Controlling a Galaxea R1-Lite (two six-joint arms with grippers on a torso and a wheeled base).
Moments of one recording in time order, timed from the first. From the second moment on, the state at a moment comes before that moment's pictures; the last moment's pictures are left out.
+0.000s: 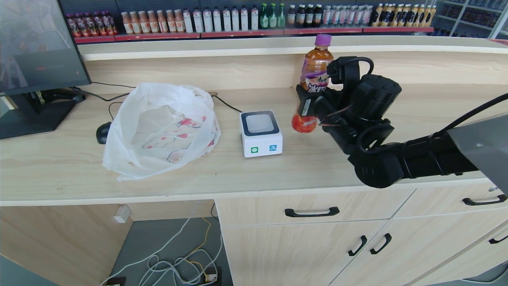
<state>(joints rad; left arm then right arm) 0.00 0.00 0.00 0.00 0.00 0.00 0.48 2.10 -1.39 -1.05 -0.23 -0.09</state>
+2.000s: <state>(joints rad) 0.00 0.00 0.00 0.00 0.00 0.00 0.73 1.57 -0.36 -1.57 -0.28 -0.24</state>
